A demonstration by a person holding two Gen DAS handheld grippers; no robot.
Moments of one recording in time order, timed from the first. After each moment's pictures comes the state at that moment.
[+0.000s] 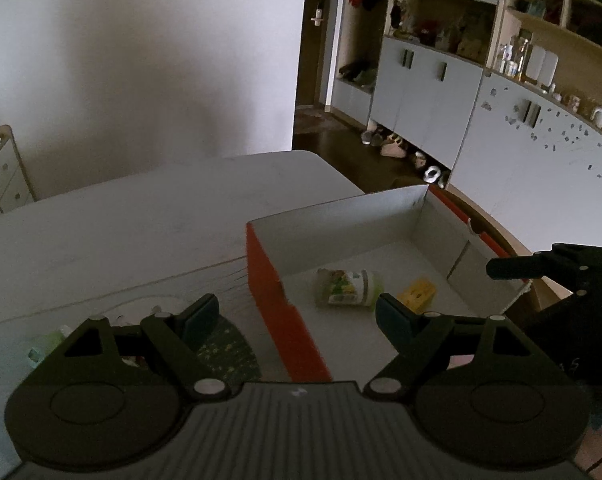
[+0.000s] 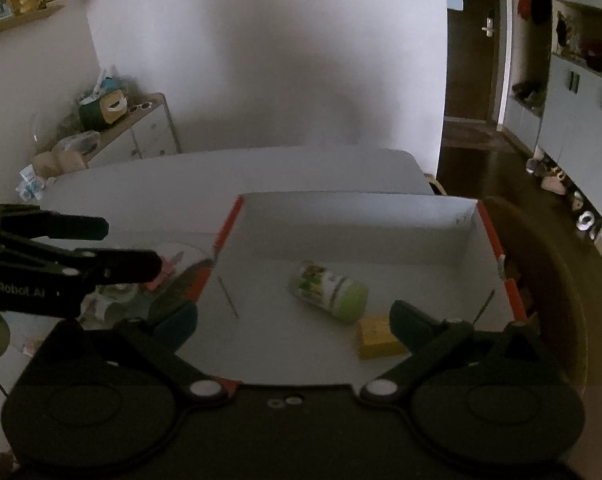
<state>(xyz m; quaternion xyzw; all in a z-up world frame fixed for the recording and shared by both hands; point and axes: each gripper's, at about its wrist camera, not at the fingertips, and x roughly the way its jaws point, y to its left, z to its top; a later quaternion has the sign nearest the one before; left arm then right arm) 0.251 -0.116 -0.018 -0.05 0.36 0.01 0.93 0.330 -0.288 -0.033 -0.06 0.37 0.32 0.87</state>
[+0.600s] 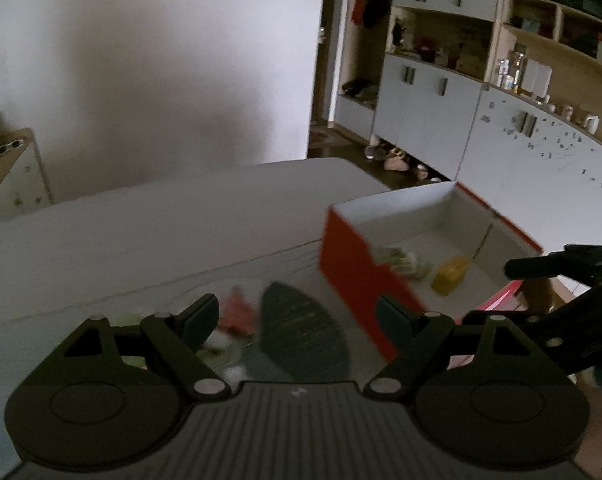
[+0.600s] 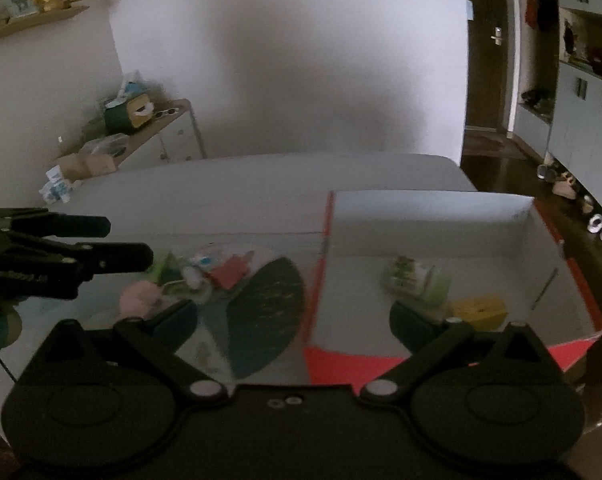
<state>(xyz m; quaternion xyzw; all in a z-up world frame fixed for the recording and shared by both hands) 0.168 -0.020 -0.021 -0.04 0.34 0.01 0.94 0.261 -0.221 -0.029 -0.05 0.36 0.33 0.87</state>
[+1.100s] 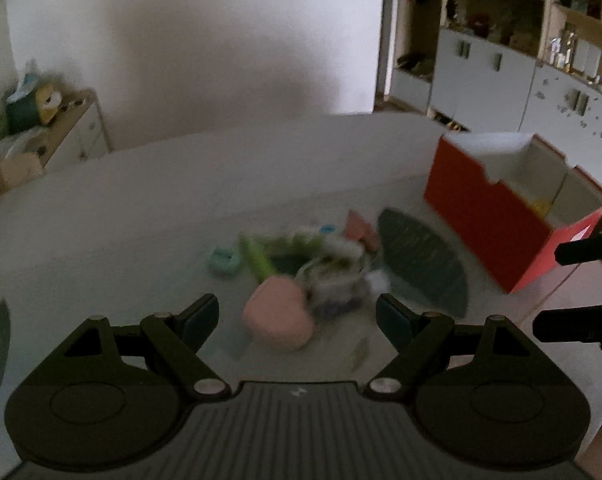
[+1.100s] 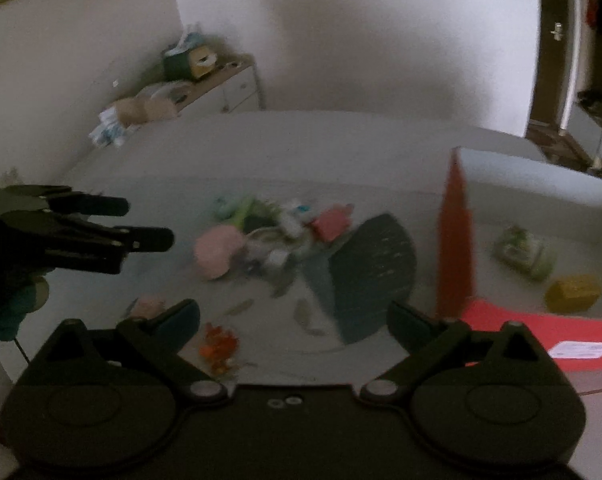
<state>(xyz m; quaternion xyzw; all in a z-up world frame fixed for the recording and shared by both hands) 0.108 0.060 -0.076 -0.03 0.38 0.09 0.92 0.205 -0.143 -0.061 -0.09 0.39 0.39 0.83</state>
